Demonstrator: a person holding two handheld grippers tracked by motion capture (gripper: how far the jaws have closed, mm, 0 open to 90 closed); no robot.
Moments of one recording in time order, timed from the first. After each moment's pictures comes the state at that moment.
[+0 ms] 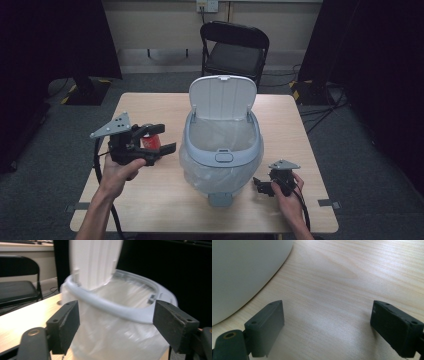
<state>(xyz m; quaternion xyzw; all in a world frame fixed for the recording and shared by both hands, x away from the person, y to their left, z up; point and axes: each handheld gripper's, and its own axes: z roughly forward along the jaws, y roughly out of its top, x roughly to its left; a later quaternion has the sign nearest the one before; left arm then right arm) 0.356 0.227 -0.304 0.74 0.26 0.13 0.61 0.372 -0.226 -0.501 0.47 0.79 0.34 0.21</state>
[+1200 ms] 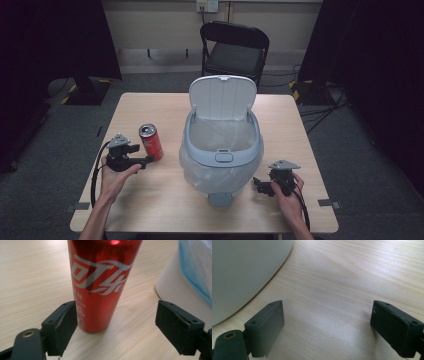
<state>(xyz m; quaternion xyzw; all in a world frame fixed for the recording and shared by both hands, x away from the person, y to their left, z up) 0.409 0.281 -0.448 0.76 0.44 0.16 0.45 0.372 -0.225 -0.501 0.47 0.78 0.34 0.22</state>
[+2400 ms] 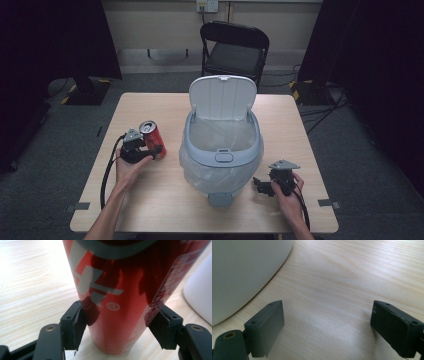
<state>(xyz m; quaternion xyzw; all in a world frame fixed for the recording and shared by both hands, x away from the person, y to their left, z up) 0.442 0.263 -0.467 0.76 0.43 0.19 0.45 0.372 -0.225 -0.501 0.47 0.78 0.34 0.21</state>
